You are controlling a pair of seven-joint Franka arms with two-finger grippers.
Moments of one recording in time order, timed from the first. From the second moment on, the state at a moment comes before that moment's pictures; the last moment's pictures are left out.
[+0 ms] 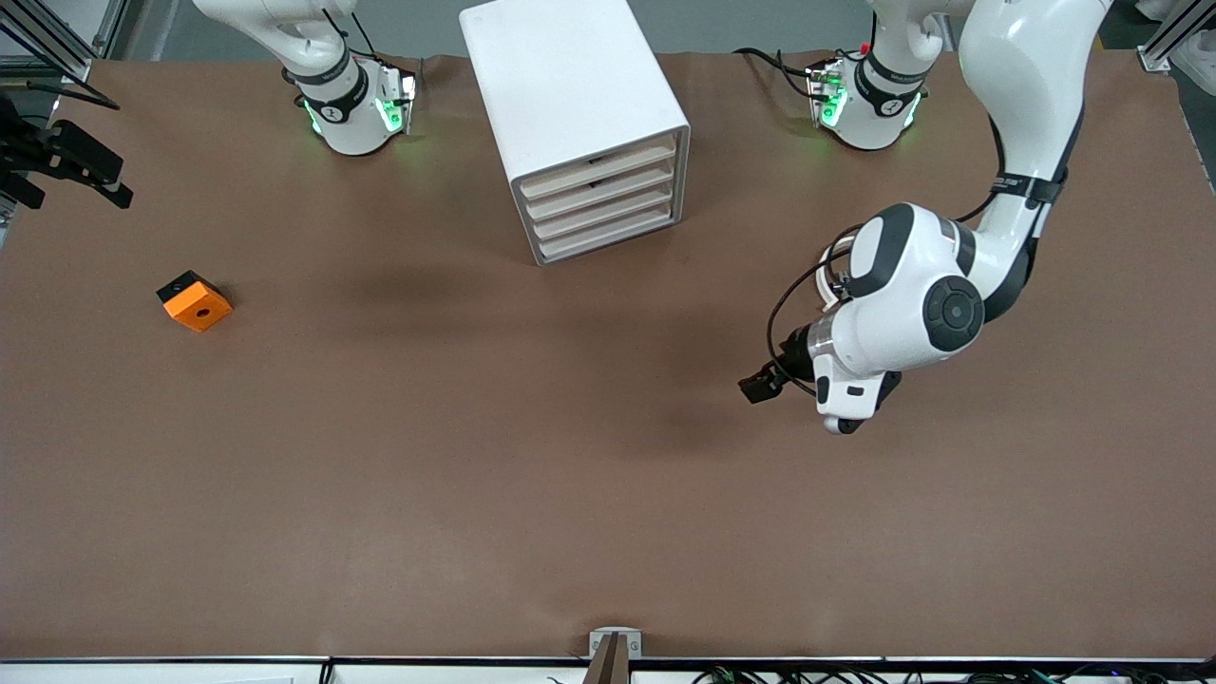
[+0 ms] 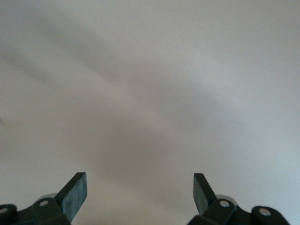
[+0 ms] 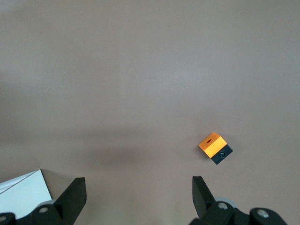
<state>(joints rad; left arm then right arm) -0.08 0.45 -0.32 -1.70 -0.17 2.07 -0.94 0.02 -0.16 -0.05 -1.65 0.00 1.54 -0.02</state>
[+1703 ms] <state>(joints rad) -0.02 -0.02 0.01 -1.92 0.00 1.70 -0.04 0.01 -0.16 -0.06 -1.62 0.00 1.56 -0.02</state>
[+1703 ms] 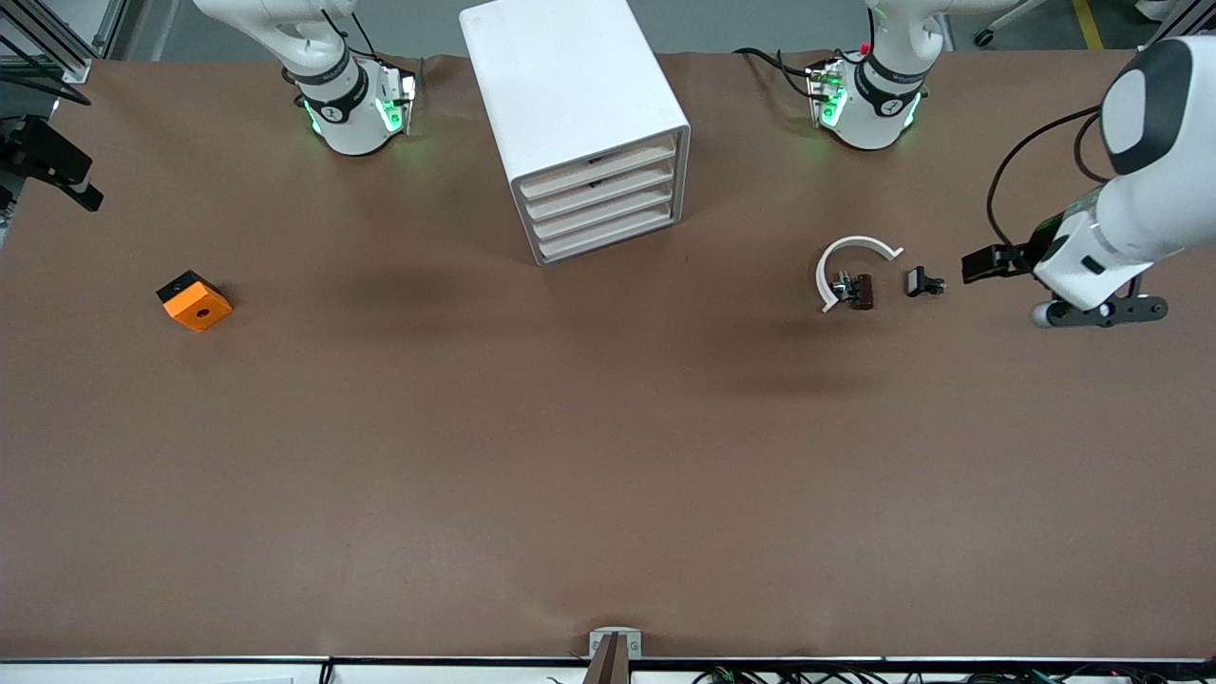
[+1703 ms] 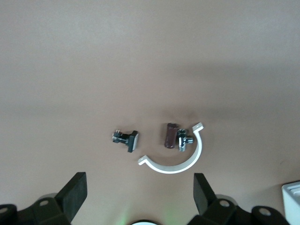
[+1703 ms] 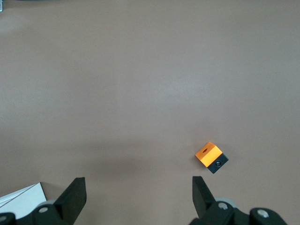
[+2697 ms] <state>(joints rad) -0.04 -0.14 -0.01 -1.92 0.00 1.81 0.01 0.01 -0.16 -0.06 -1.62 0.00 1.45 -0.02</state>
